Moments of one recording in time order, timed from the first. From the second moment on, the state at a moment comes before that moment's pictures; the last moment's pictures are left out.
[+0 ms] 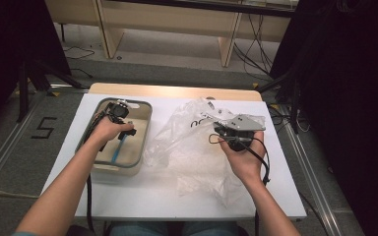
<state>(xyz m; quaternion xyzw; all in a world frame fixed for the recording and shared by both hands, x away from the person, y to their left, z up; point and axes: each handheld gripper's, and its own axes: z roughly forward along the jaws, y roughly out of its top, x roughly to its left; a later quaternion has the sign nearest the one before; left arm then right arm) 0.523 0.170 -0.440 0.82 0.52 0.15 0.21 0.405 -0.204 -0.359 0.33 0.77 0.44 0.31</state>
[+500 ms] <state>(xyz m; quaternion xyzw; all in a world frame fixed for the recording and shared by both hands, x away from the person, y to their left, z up) 0.524 0.175 -0.453 0.82 0.54 0.10 0.16 0.405 -0.204 -0.360 0.34 0.77 0.44 0.31</state>
